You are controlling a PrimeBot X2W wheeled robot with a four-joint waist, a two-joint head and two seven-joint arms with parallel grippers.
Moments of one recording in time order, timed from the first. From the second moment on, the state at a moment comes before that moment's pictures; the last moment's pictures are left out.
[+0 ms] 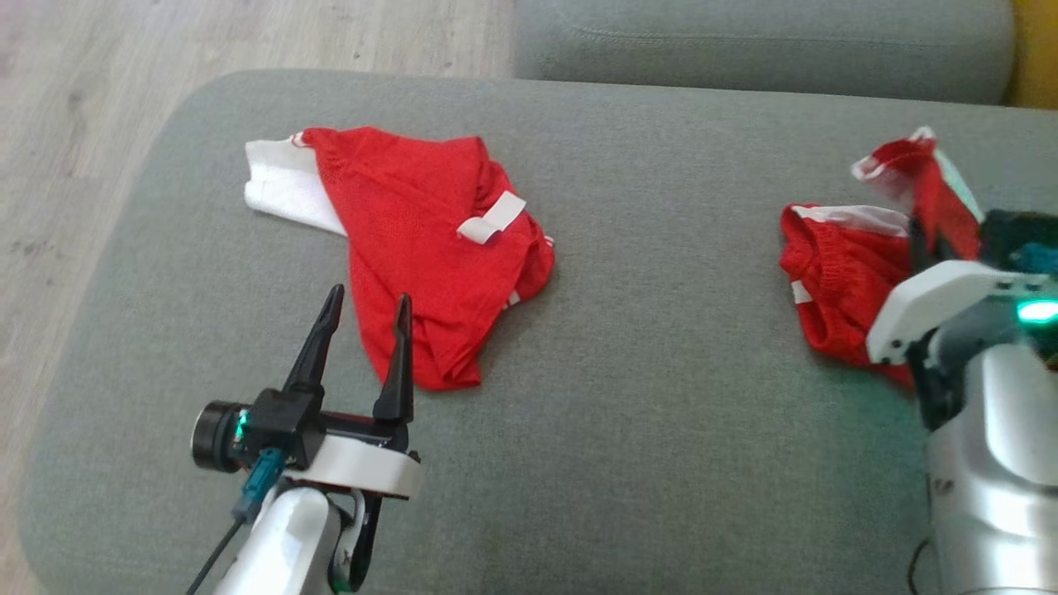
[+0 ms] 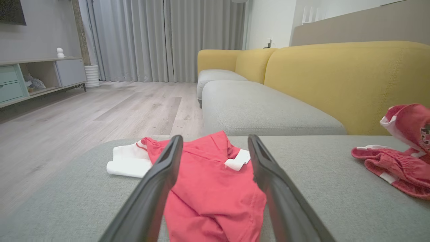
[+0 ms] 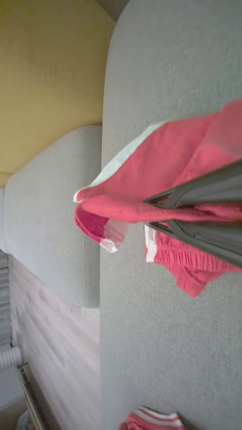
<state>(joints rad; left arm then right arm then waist) -0.24 0.14 -0.39 0.30 -0.29 0.09 -0.26 -0.50 -0.06 -0.28 0.60 -0.11 0.13 0.13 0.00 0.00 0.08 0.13</state>
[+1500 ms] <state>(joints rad) -0.11 0.13 -0.32 0.30 -0.28 0.09 -0.26 -0.03 -0.05 -0.01 0.28 0.16 0.13 -0.25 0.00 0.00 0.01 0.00</state>
